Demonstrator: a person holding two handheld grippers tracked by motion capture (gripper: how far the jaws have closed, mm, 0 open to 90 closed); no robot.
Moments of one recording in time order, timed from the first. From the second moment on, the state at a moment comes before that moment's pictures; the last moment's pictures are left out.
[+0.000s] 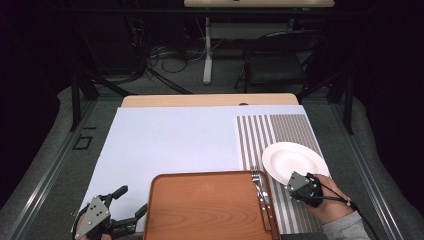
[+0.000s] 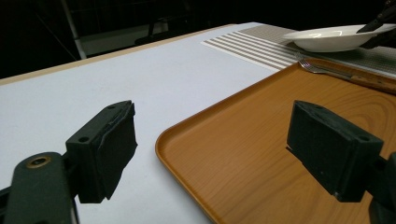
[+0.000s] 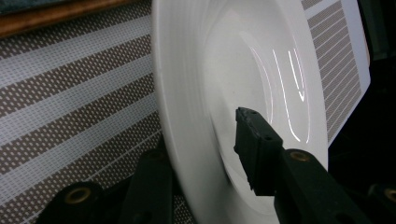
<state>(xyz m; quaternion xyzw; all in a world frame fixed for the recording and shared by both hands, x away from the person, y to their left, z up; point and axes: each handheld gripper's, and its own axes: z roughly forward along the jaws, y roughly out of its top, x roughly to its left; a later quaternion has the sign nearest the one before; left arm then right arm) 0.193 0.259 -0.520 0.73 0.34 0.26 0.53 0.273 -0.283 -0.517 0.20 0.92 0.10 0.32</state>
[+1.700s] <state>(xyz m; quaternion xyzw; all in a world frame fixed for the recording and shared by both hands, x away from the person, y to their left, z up) 0.196 0.258 -0.521 0.73 0.34 0.26 0.53 0.254 -0.296 -0.457 0.20 0.93 0.22 0.23</state>
